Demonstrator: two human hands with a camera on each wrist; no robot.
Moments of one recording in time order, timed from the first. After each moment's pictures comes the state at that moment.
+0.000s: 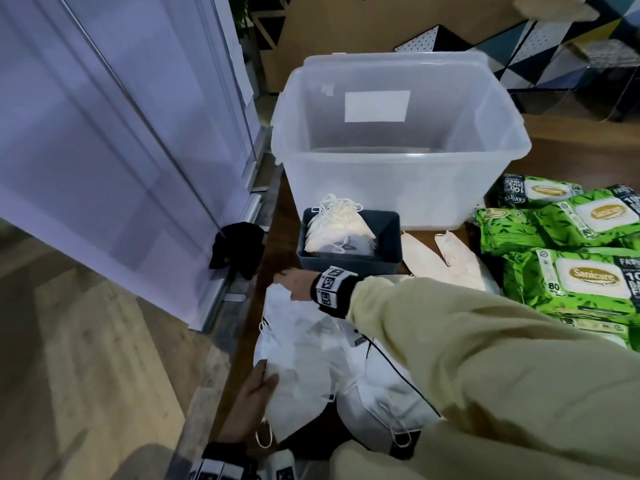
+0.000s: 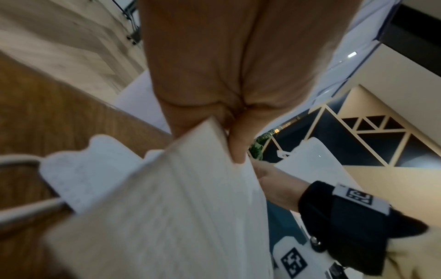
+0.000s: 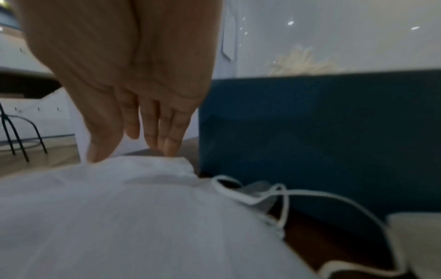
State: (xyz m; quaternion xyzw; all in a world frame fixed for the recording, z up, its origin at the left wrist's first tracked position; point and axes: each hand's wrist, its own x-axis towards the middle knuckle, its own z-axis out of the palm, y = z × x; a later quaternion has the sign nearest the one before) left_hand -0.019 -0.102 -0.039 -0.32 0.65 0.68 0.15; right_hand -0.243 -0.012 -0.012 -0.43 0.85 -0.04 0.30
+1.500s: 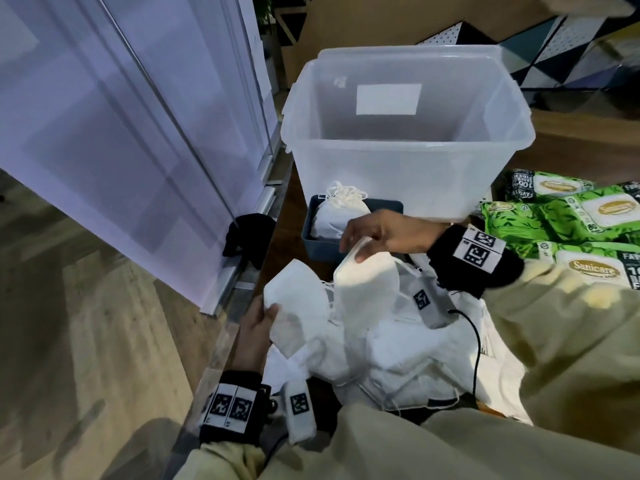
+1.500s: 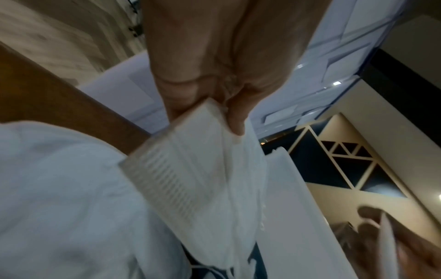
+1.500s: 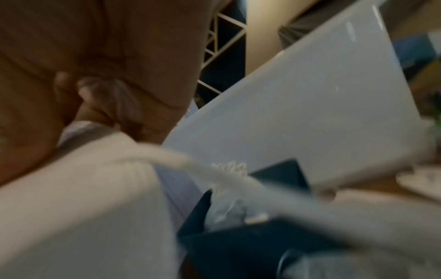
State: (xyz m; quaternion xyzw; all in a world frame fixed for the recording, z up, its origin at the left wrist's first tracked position) left_hand -0.053 -0.069 0.024 -0.26 0.66 0.71 -0.05; right_hand -0.231 0.146 0.118 -0.37 0.77 -0.41 0.33
